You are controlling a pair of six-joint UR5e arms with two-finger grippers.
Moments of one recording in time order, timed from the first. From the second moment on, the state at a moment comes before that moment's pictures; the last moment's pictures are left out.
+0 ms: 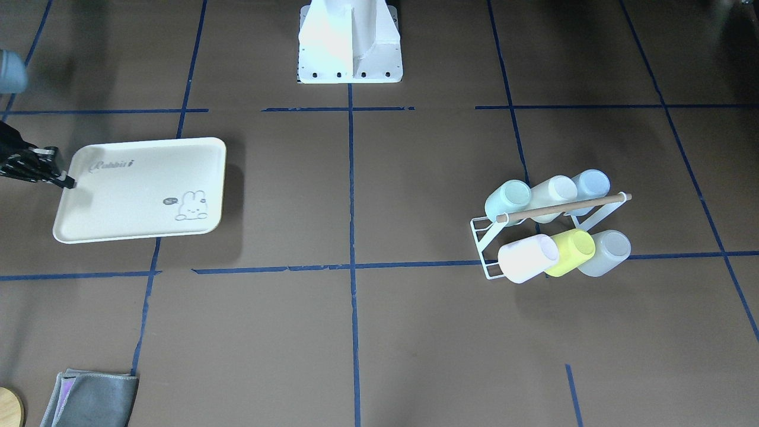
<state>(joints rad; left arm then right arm) -1.55 -1.64 -1.52 -1.47 -2.31 0.26 1.00 -1.65 1.61 -0.65 2.37 0.96</state>
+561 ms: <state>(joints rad) -1.55 -1.64 -1.52 -1.47 -2.31 0.26 0.81 -1.35 1.67 -0.87 2.24 1.22</state>
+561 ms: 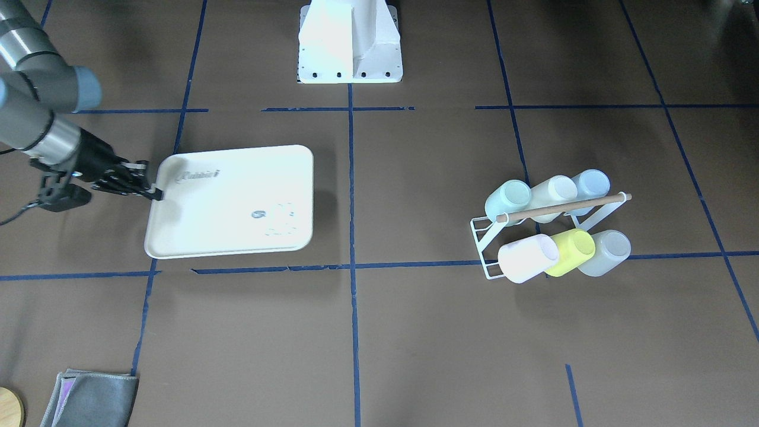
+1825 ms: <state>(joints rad) -1.55 -1.64 -1.52 -1.47 -2.31 0.26 0.50 -1.18 1.68 -1.08 1.94 1.36</state>
